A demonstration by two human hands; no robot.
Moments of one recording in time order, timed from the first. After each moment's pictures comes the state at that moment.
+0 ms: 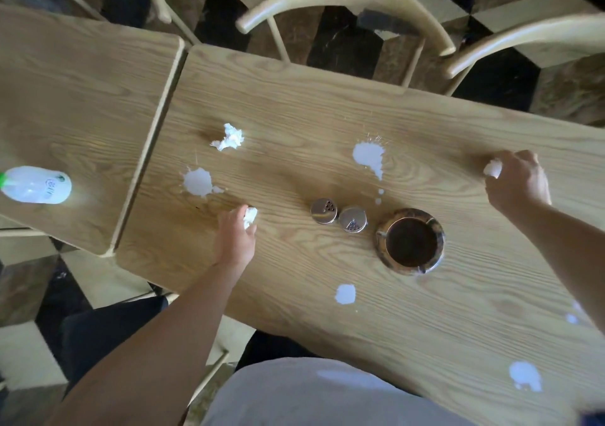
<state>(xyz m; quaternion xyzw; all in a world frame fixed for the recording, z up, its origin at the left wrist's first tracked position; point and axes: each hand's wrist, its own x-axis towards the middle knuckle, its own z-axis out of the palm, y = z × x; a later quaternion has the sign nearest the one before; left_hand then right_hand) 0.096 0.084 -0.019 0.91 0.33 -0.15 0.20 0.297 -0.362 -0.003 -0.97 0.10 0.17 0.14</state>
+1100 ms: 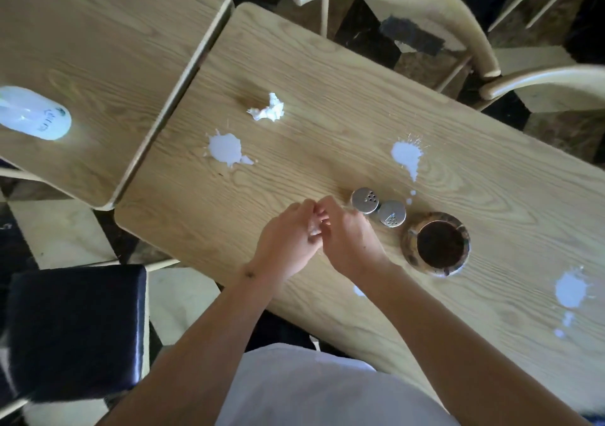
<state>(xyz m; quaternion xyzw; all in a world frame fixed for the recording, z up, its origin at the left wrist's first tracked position) 0.072 0.048 0.054 0.94 0.13 -0.13 0.29 0.127 -0.078 0.070 -0.88 -0.19 0.31 0.30</state>
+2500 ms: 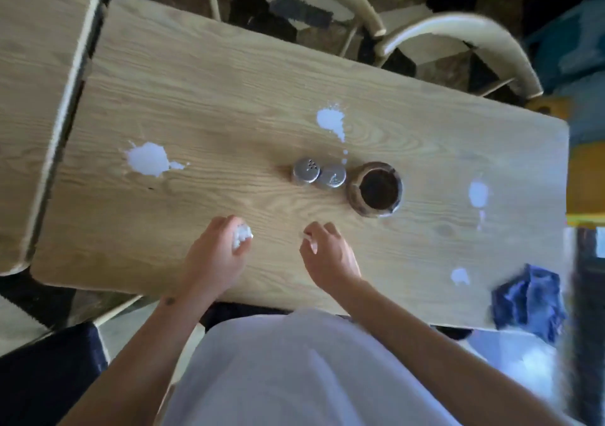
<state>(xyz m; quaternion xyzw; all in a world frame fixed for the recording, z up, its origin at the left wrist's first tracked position) 0.022 0.095 0.042 0.92 0.10 -0.19 0.32 0.035 -0.118 0.053 -0.93 0.07 0.28 0.24</state>
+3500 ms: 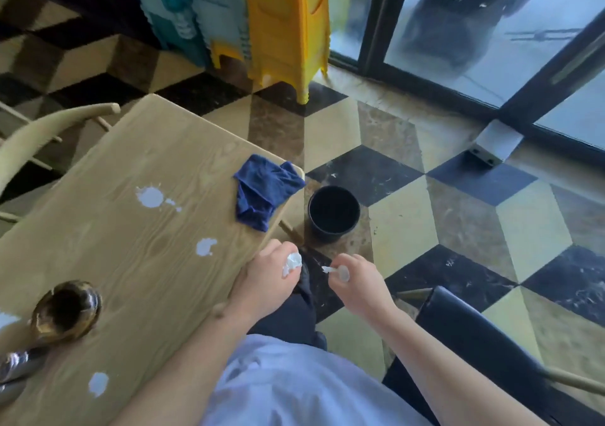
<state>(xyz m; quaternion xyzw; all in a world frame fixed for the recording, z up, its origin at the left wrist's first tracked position) -0.177 -0.419 0.116 0.78 -0.53 -0.30 0.17 -0.363 -0.496 0.090 -0.75 0.53 0.01 0.38</state>
